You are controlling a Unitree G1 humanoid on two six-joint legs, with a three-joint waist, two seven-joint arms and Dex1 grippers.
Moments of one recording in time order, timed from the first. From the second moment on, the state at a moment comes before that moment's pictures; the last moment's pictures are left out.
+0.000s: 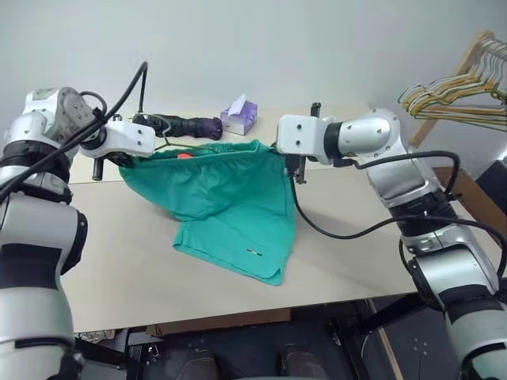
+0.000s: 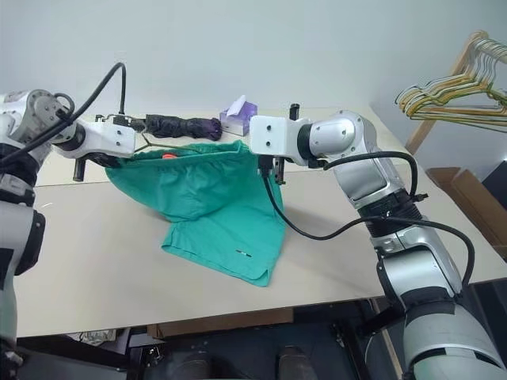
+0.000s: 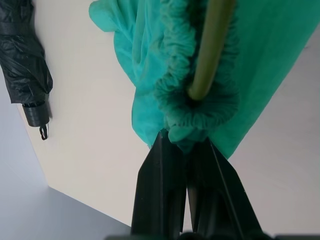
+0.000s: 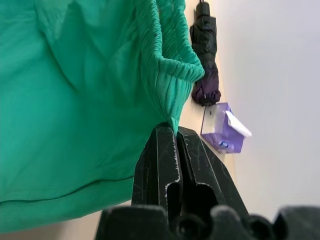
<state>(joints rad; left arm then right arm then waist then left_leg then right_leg) -1.40 0.81 -0.53 1.24 0.60 -0.28 -1.21 -1.06 -0.58 0.39 0.16 -0.17 0.20 1.03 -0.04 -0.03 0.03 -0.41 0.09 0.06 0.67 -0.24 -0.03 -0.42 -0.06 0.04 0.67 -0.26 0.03</state>
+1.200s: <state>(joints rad) -1.41 0.79 -0.45 1.26 0.57 -0.30 -1.28 -1.08 -0.44 0.49 0.21 -0.31 0.07 0.96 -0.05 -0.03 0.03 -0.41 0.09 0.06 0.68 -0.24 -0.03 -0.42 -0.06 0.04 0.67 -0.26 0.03</state>
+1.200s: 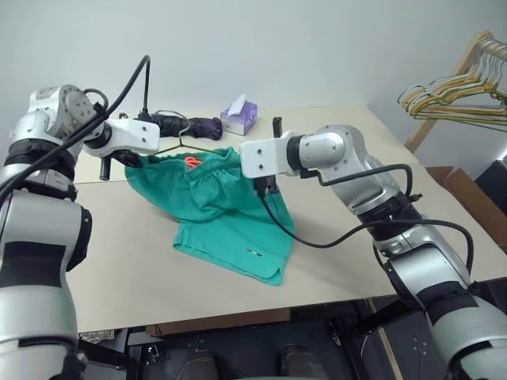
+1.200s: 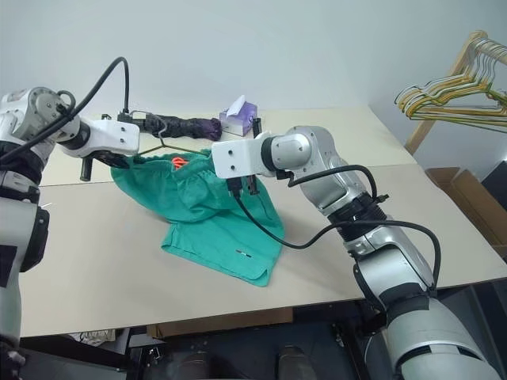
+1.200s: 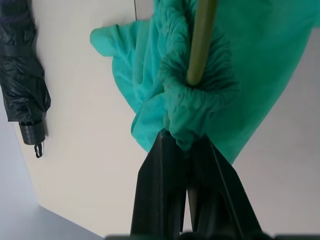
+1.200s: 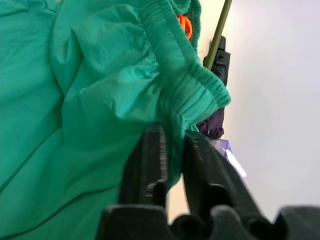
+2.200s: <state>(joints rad) -1.38 0.78 -0.43 1.20 0.51 -0.35 -1.35 -1.17 -0.36 0.39 0.42 -0.05 0.53 1.14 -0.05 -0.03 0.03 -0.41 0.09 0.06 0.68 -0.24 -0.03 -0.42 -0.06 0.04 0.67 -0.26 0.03</state>
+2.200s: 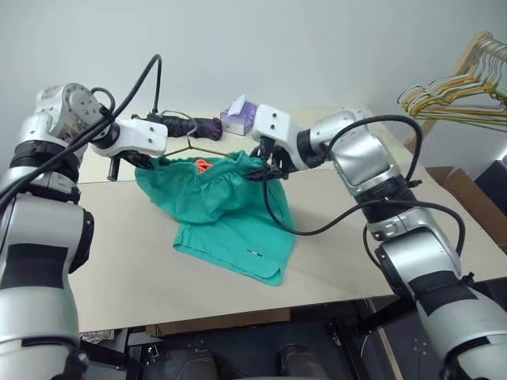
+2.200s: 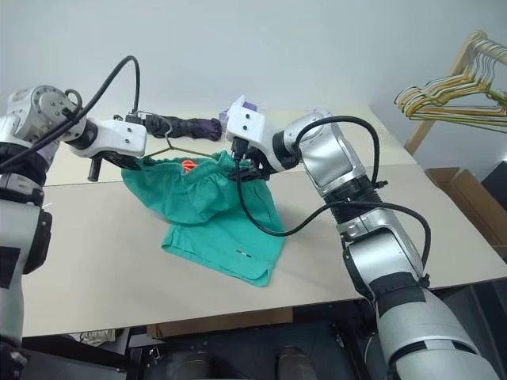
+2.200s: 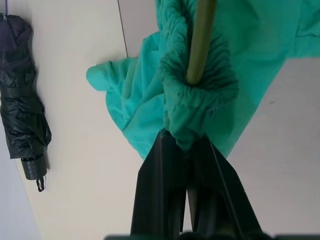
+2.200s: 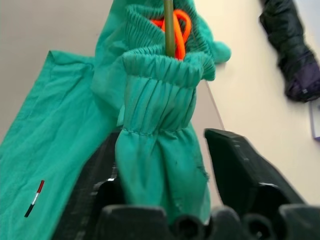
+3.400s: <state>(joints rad) -1.12 0.81 0.30 1.07 -0.21 -0.12 -1.22 -0.88 -0.50 0.09 0.08 0.04 0.87 0.84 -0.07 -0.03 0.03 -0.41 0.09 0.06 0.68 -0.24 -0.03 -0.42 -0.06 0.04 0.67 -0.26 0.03</state>
